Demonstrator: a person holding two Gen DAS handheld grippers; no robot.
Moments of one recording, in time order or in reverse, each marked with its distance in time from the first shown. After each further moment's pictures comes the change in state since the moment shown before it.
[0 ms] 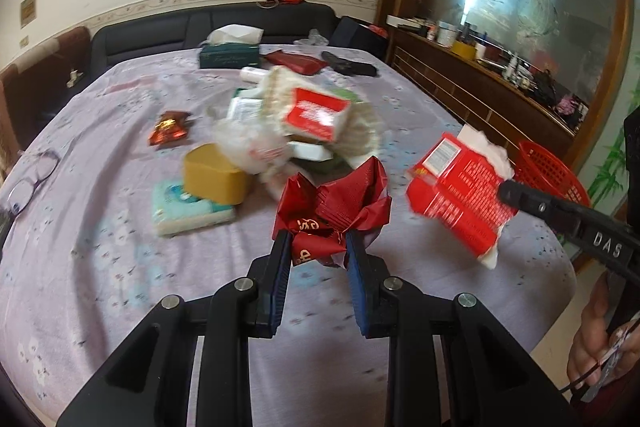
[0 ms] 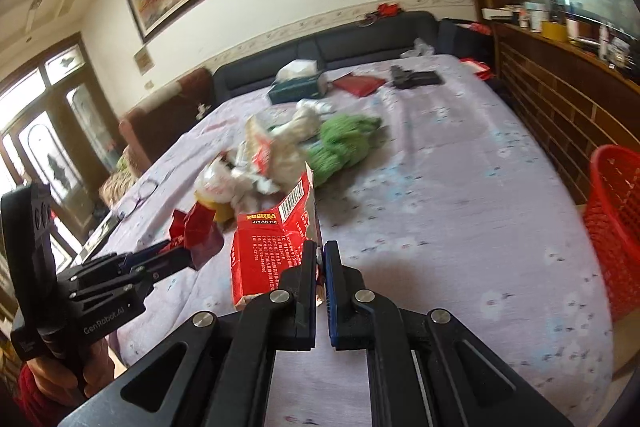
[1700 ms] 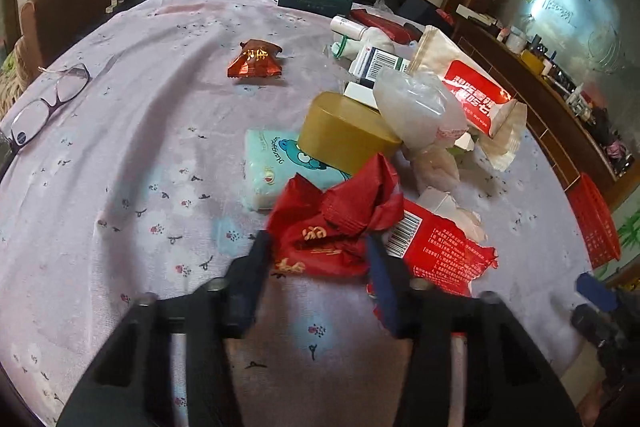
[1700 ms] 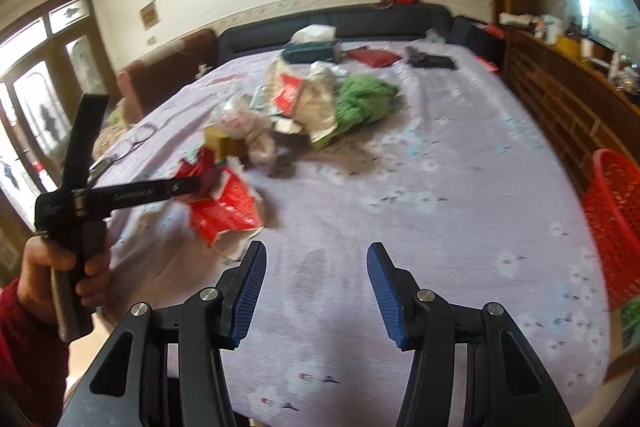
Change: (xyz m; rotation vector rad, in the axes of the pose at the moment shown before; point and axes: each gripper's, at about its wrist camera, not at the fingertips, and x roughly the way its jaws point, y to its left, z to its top) left arm 0.037 0.108 -0.012 -0.237 0.135 0.069; right arm 0.015 0.037 -0.036 -0.143 0.118 -0.015
